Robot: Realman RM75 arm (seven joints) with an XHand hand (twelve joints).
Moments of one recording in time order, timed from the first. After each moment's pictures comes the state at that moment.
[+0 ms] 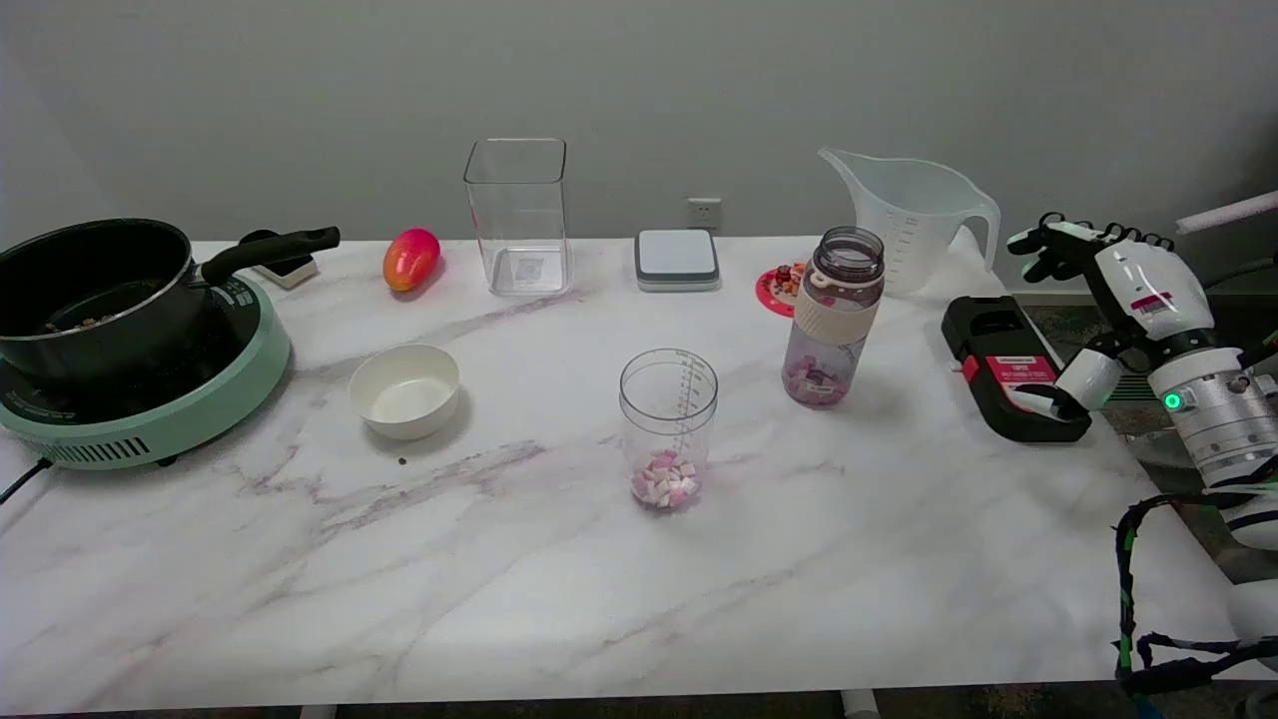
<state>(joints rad) -0.37 -0.91 -1.19 1.19 0.36 0.81 0.72</state>
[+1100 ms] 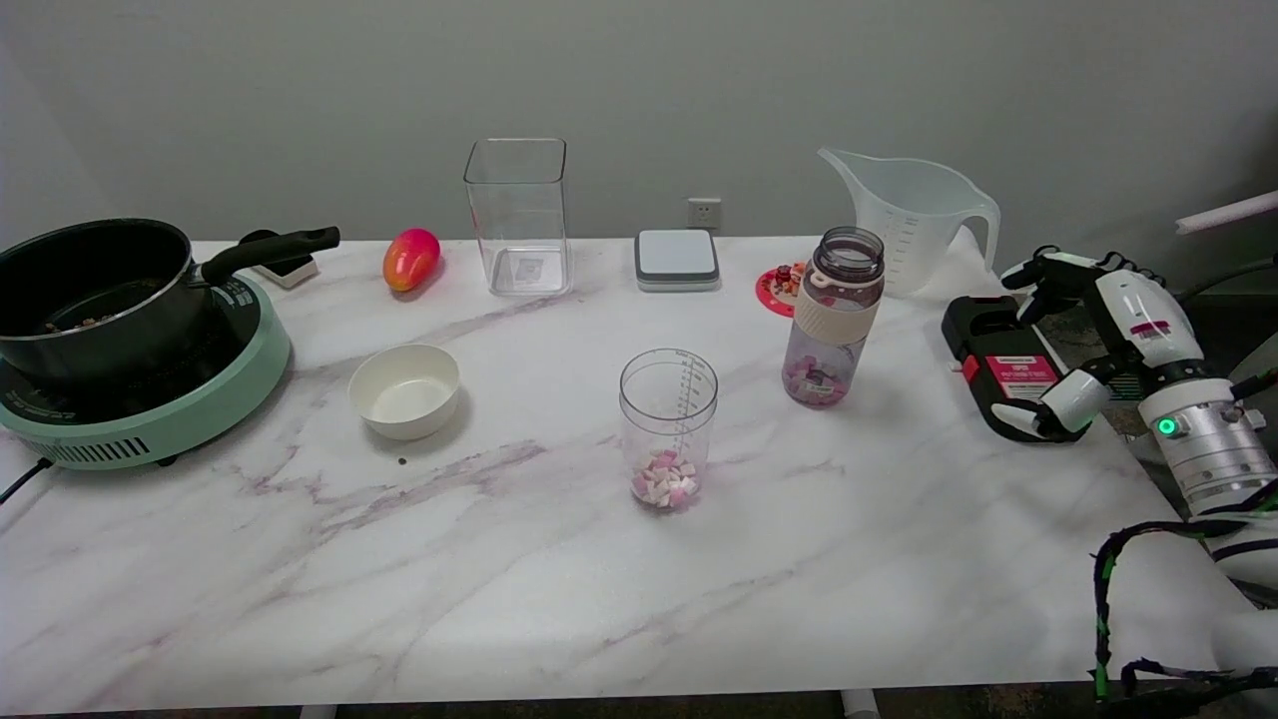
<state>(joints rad) -0.41 -0.96 -1.21 1.25 0.46 0.77 0.74</state>
